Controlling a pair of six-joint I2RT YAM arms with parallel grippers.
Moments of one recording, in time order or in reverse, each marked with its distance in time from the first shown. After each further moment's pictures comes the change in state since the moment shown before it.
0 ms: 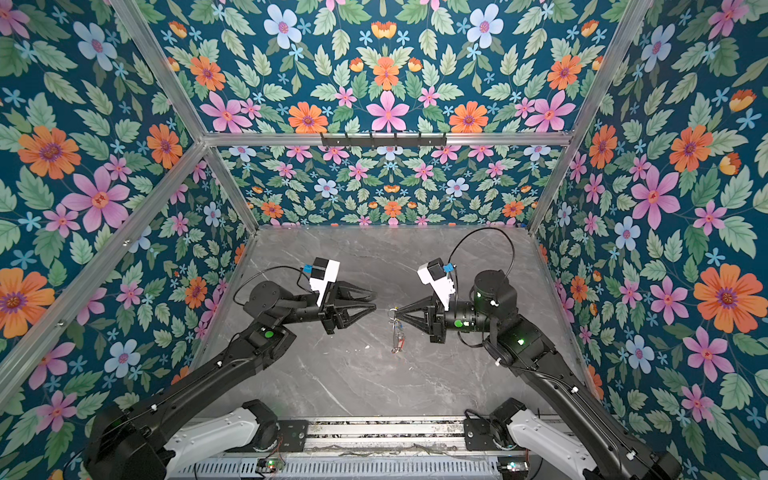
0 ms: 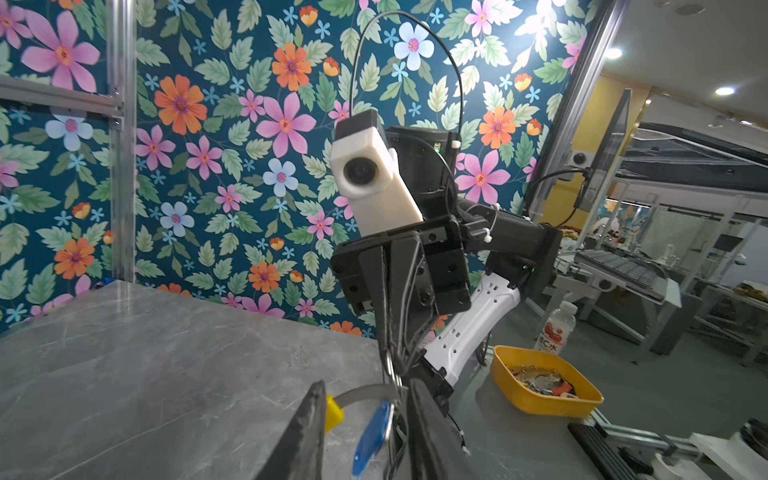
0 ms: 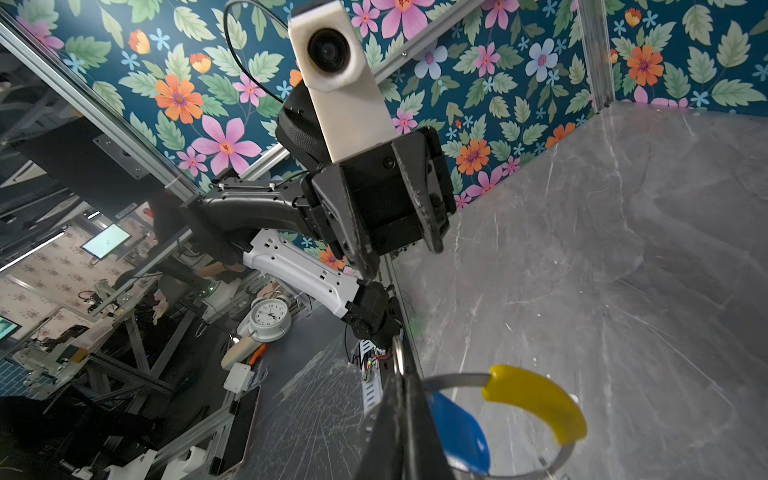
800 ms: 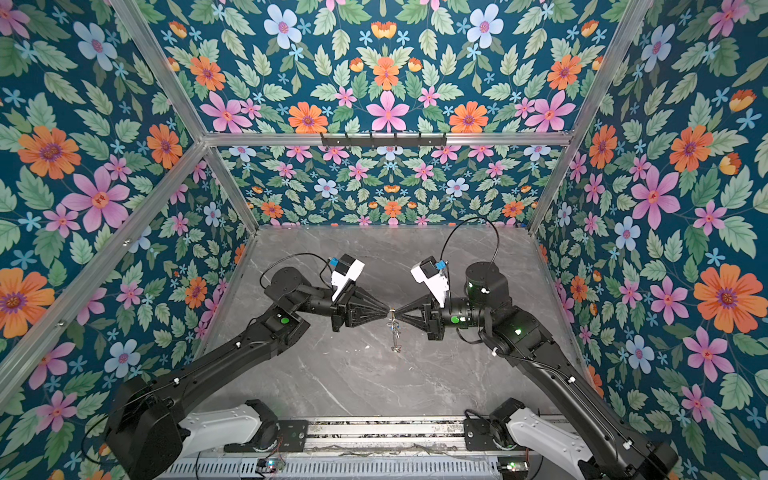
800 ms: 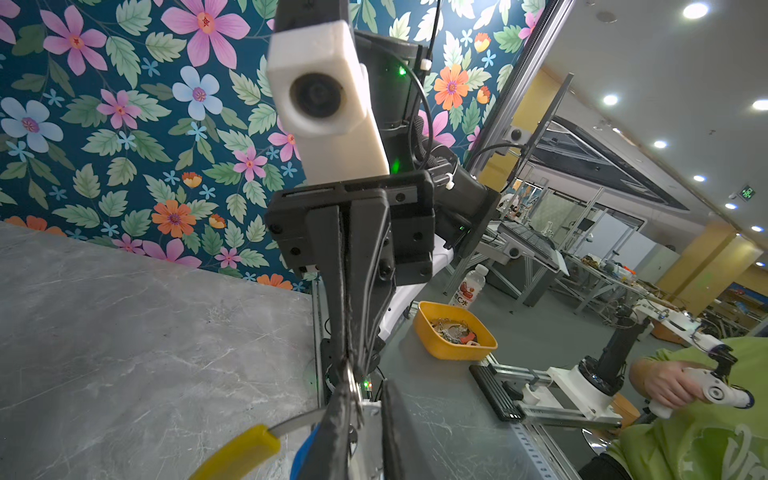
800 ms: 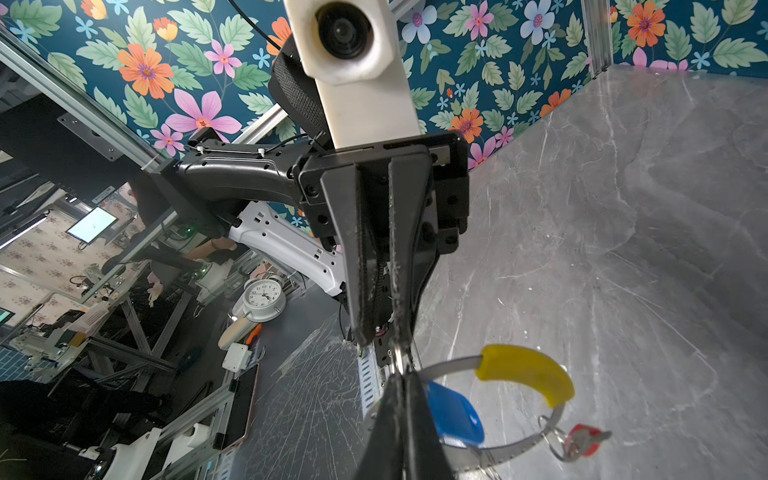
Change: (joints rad) left arm -0.020 0.146 0.085 -0.006 0.218 -0.132; right arm 0.000 0.065 0.079 -0.138 0.001 -0.078
